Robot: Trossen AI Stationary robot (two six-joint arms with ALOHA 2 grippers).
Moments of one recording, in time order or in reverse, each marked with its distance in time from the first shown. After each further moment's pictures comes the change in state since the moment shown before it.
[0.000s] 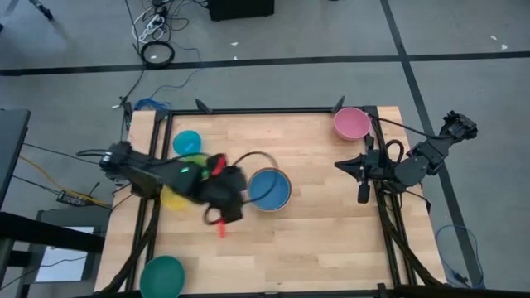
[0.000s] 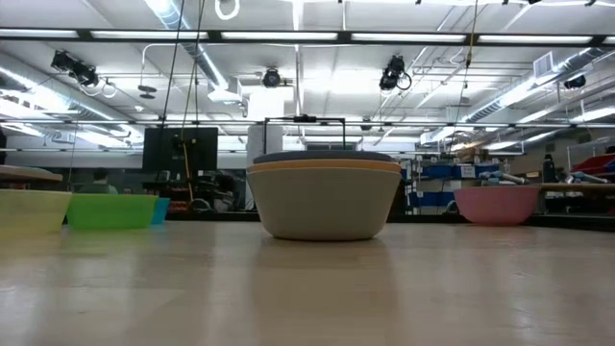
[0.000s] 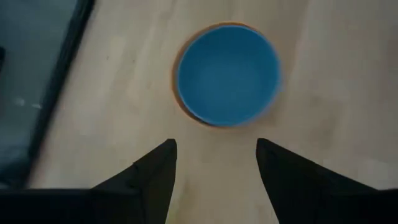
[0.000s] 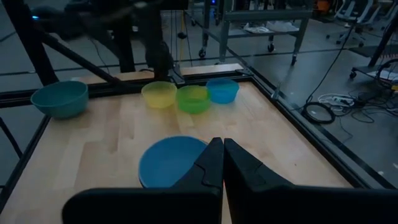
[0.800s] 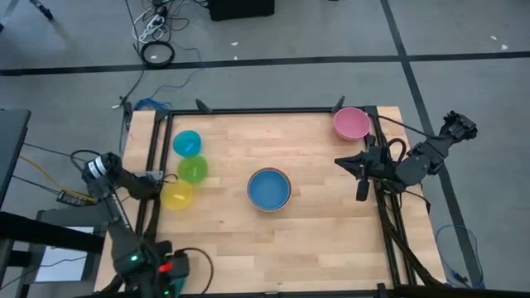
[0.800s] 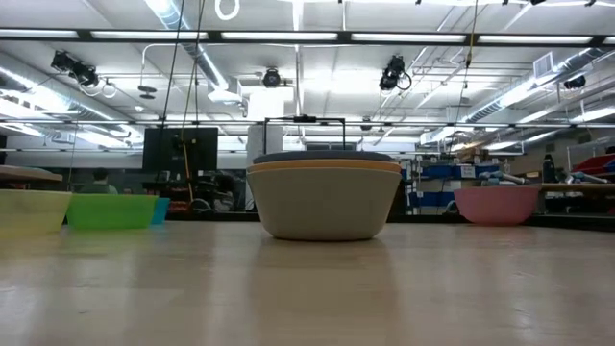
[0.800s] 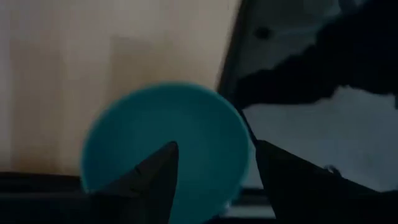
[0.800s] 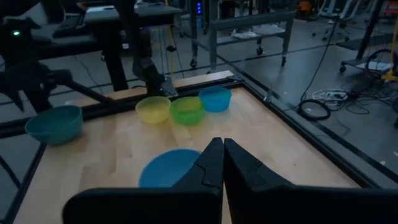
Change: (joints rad) left arm -0.666 -0.004 -0.386 0.321 0.546 -0.742; right arm 0.000 0.001 0.000 0.038 0.061 0.070
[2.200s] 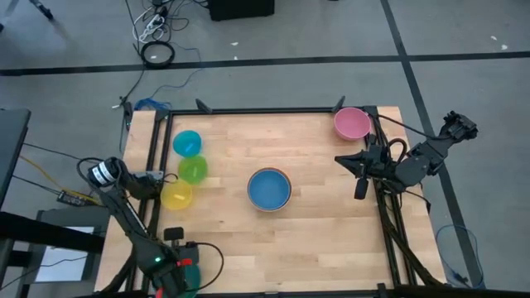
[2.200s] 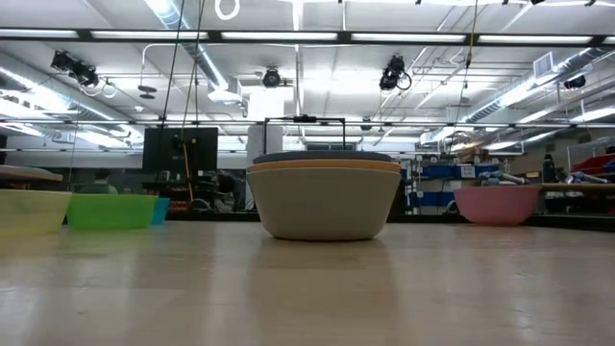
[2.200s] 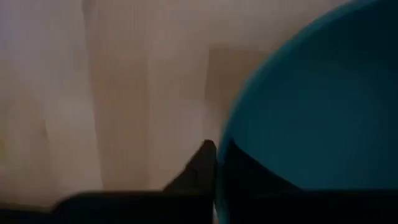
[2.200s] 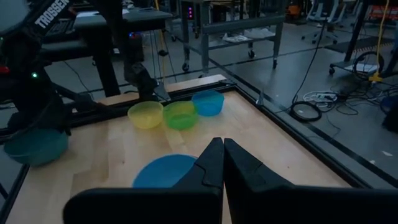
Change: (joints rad) left arm 0.077 0.067 -0.251 0.036 -0.056 0.239; right arm 0.000 0.010 0.000 0.016 0.039 0.001
